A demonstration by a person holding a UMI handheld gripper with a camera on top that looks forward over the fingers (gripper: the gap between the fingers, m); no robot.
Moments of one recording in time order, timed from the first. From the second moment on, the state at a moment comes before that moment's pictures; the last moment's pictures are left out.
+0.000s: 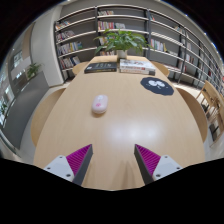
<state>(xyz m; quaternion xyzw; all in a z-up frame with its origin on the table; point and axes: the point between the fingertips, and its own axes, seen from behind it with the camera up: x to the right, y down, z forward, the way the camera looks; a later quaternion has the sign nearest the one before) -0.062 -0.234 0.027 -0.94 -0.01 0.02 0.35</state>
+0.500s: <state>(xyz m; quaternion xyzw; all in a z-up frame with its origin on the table) -0.124 -0.045 -0.016 -0.94 -0.01 0.00 0.34</state>
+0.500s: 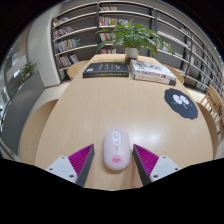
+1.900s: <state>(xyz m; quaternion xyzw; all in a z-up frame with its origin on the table) 0.210 0.158 0.026 -0.93 0.01 -0.01 0.38</state>
